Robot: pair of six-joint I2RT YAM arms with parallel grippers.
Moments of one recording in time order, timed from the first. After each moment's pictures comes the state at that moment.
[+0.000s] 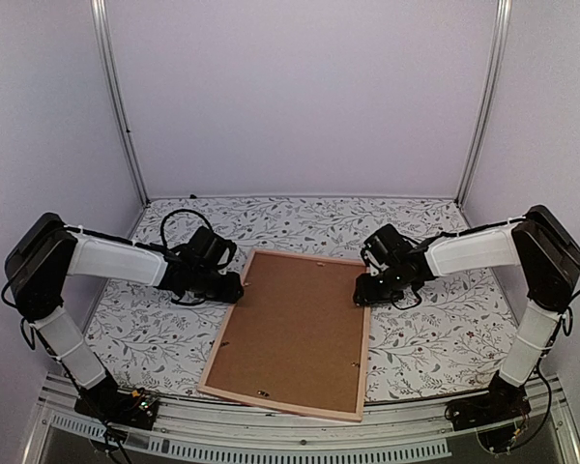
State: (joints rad) left arm -0.67 1.68 0.85 -0.13 -0.07 -0.47; right arm 0.69 1.79 0.99 -0.30 0.02 0.50
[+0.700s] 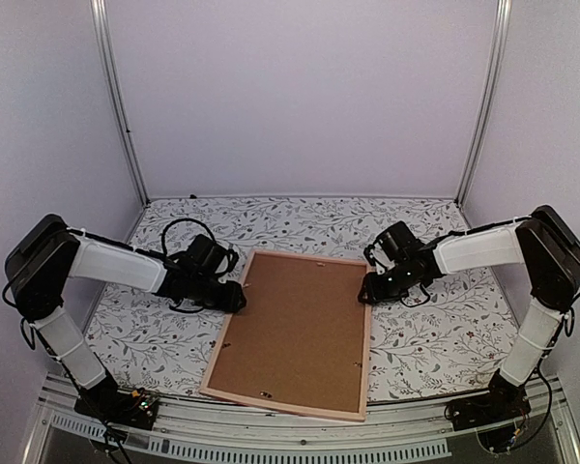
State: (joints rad) left arm -0.67 1.68 0.80 -0.10 0.01 -0.46; right arm 0.62 1.77 0.96 -0.27 -0.11 0.39
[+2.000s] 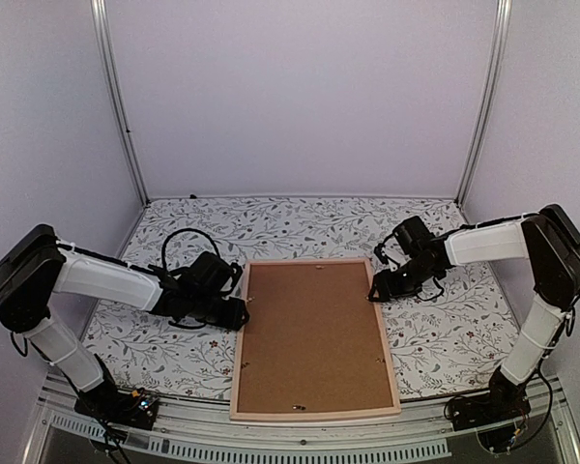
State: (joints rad) left arm -0.81 1.59 0.70 -0.10 -0.08 -0.53; right arm 0.49 1.75 0.96 -0.35 -0.22 0.22
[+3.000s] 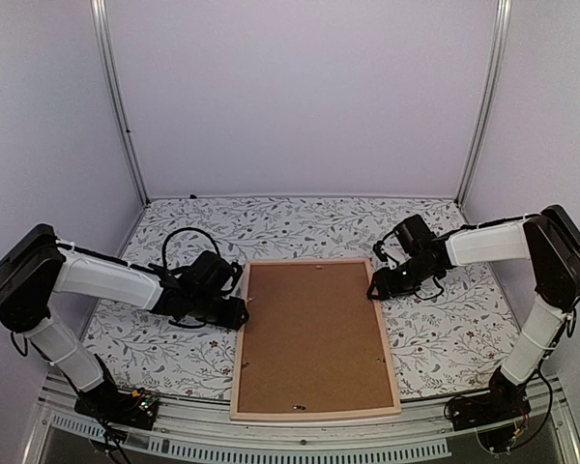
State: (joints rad) left arm -0.81 1.59 0.71 -0.12 -0.09 -0.53; right arm 0.49 1.74 0.96 -0.32 -0.25 0.23
